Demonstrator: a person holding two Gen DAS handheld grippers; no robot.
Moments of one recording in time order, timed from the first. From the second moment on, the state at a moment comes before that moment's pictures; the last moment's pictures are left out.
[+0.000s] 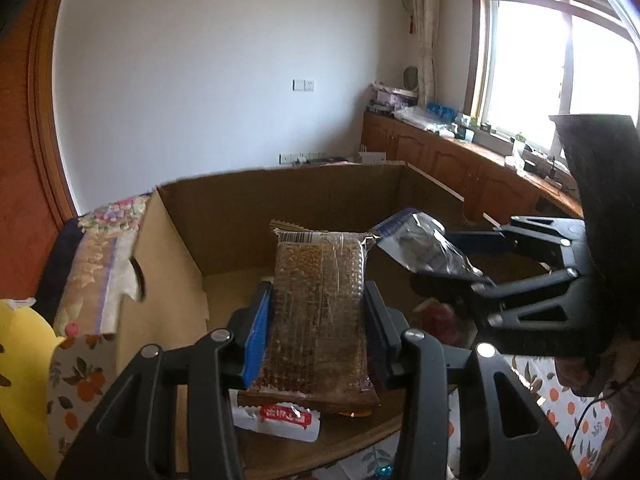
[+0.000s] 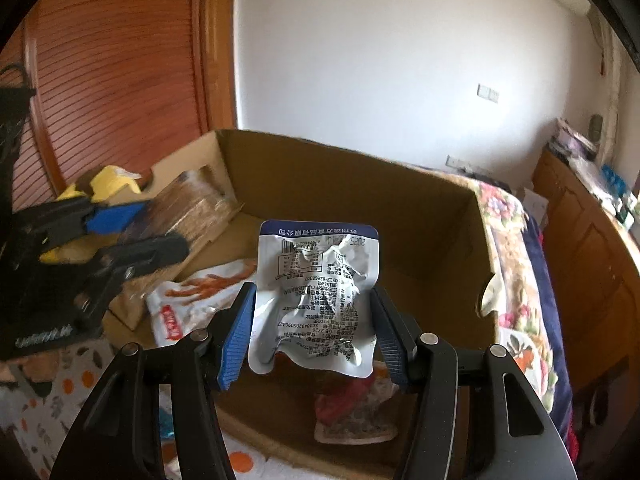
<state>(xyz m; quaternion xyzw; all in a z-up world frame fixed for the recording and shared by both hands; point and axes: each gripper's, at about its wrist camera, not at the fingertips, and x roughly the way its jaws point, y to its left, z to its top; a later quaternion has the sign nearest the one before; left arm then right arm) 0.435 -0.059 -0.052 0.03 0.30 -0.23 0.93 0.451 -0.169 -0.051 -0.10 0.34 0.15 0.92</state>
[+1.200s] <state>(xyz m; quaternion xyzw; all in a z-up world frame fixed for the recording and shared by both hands) 0.427 -0.061 -0.054 0.02 0.28 -0.22 0.93 0.443 -0.181 -0.056 -0.06 0.32 0.16 0.93</state>
